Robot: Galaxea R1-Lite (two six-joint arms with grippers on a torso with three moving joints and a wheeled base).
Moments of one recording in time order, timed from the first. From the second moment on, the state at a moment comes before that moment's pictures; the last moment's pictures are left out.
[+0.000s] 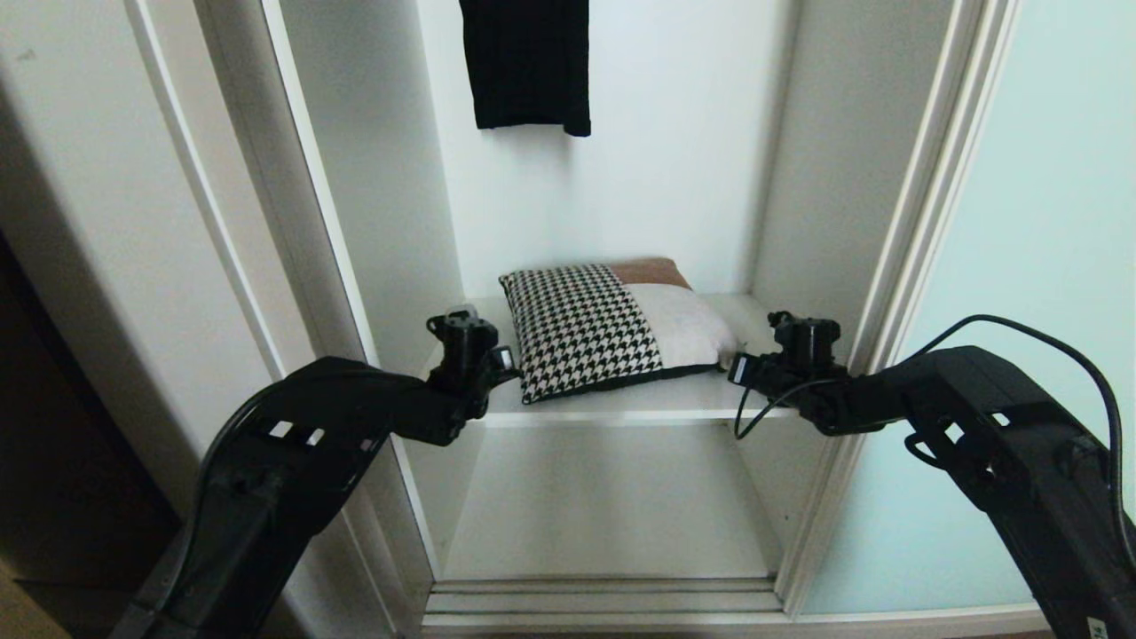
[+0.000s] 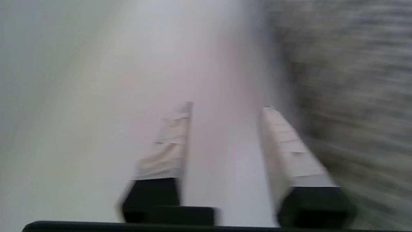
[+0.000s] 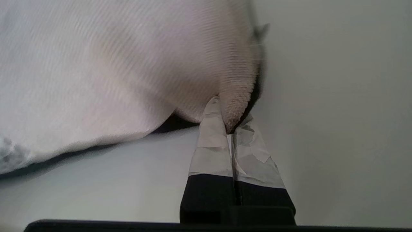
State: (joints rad) left arm -0.25 2.72 -1.91 -0.60 0.30 -0.27; right arm 0.08 2.70 -1.88 -0.51 0.12 0.39
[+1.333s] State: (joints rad) left arm -0.34 2.46 -1.42 -0.78 -0.01 -0.30; right arm 0.11 2.51 -1.61 -0.71 0.28 0.47
